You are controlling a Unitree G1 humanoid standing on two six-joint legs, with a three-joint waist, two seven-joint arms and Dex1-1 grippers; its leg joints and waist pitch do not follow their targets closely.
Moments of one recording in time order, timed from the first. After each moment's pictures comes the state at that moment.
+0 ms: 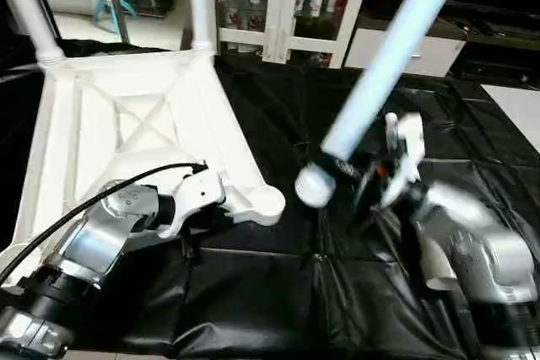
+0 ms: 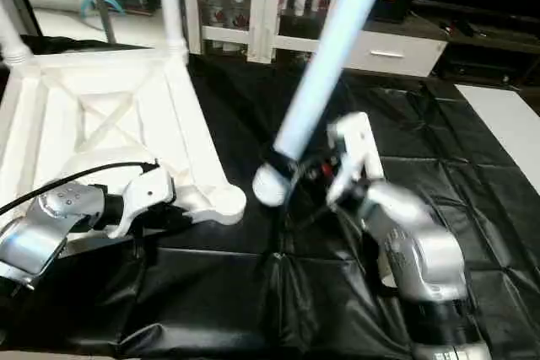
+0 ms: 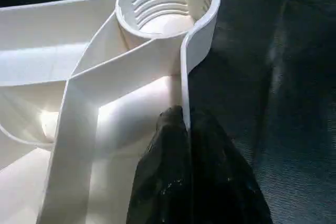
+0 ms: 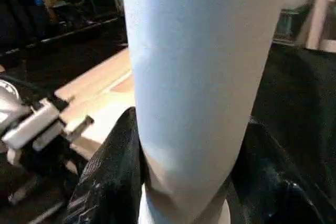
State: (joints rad) left arm -0.40 0.59 -0.33 0.15 0.04 0.31 -1.09; right arm -0.37 -0.31 0.01 -0.03 0.53 0.52 0.71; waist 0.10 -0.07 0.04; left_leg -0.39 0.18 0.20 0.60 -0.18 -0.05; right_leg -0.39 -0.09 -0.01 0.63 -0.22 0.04
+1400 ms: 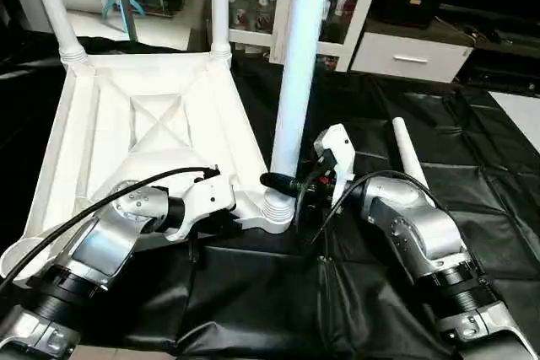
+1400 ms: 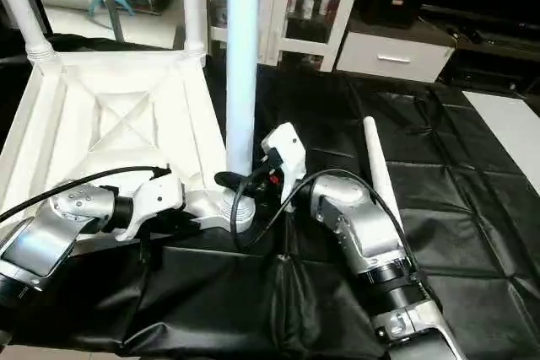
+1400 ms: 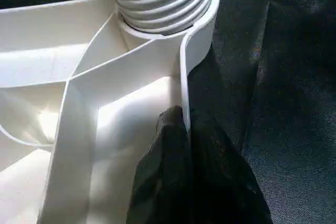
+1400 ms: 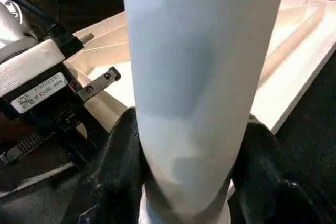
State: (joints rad) left arm -0.41 0.57 -0.35 0.14 0.06 0.31 -1.11; right arm -0.49 -0.24 0.22 0.23 0.34 0.38 0.82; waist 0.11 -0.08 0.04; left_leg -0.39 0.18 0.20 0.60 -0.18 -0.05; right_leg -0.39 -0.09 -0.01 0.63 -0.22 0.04
